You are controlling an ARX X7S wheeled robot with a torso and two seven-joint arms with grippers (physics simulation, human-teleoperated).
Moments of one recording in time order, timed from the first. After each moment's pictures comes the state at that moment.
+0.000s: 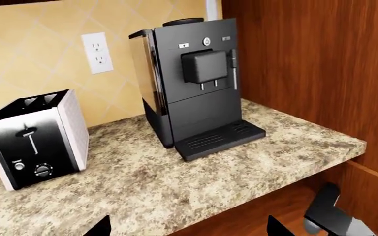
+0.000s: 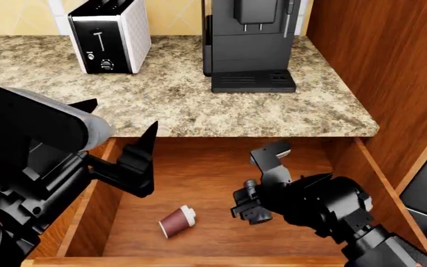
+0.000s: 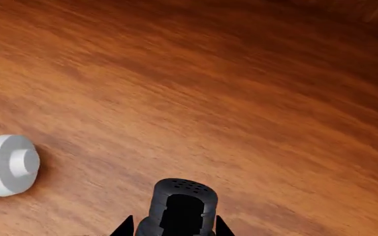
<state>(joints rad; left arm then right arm) -1.05 -1.11 0.72 0.80 -1.58 -0.52 -0.78 0.93 0.33 -0.77 0.40 0.85 1.00 0.16</state>
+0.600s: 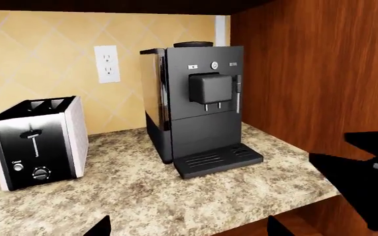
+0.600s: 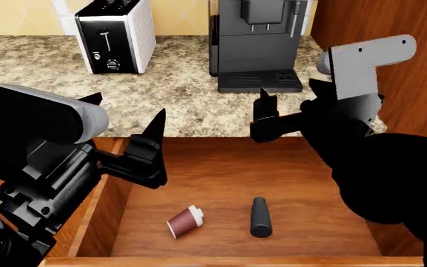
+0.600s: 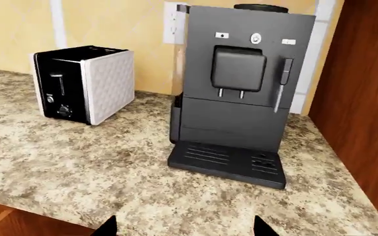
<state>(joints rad) -1.03 -1.03 0.71 0.83 -1.58 -0.44 -0.89 1.00 0.54 -0.29 -0.46 1.37 1.13 0.83</state>
